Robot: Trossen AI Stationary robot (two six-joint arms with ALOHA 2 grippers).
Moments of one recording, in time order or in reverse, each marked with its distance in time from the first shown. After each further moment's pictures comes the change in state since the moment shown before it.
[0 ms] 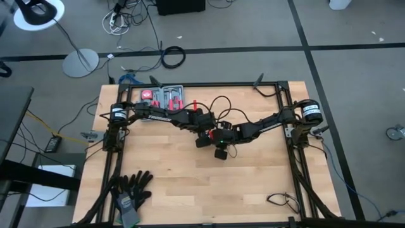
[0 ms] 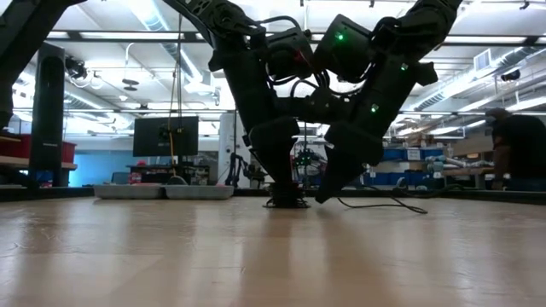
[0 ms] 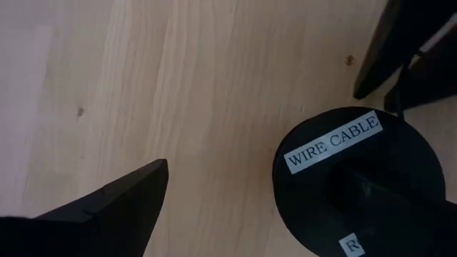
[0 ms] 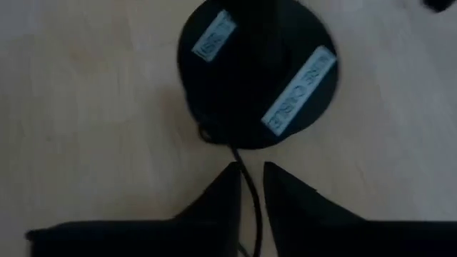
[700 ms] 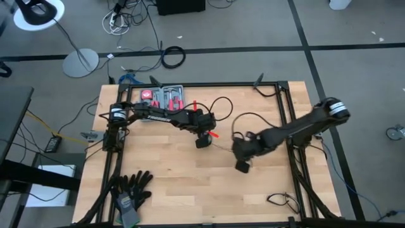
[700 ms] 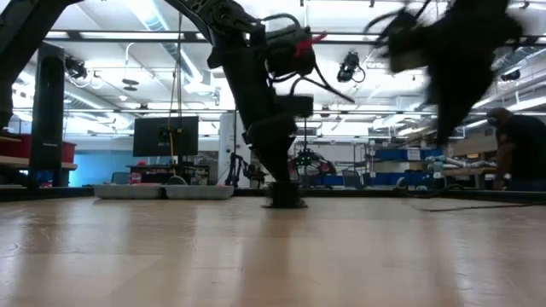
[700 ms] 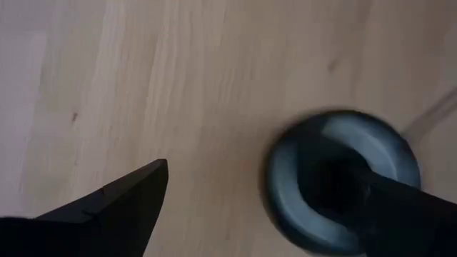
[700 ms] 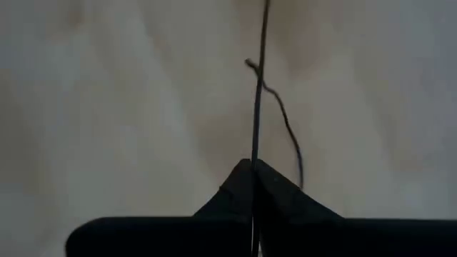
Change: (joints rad) left arm -0.001 -0.005 0.003 -0.007 0.007 -0.003; right arm 0.264 -0.319 0.001 -0.558 -0.064 0.491
